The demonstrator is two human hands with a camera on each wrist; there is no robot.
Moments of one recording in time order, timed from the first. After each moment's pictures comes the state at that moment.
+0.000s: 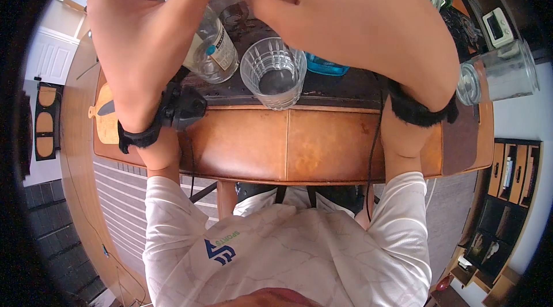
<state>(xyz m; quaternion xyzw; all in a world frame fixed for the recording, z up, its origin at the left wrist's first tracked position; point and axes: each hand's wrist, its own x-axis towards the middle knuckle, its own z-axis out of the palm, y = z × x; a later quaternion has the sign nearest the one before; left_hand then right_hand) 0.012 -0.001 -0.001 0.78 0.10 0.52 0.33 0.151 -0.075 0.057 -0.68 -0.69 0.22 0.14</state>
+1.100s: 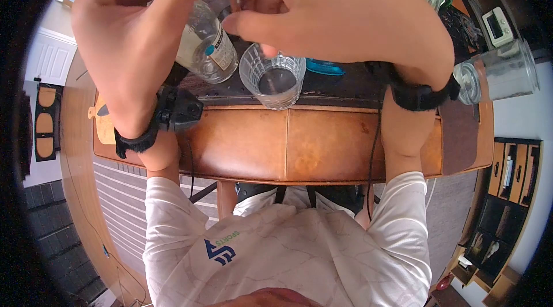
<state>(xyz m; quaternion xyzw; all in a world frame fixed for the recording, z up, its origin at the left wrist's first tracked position) 0.003 -0.006 0.010 0.78 0.15 0.49 0.36 0.156 -0.075 0.055 -0.63 -0.70 0.31 0.10</state>
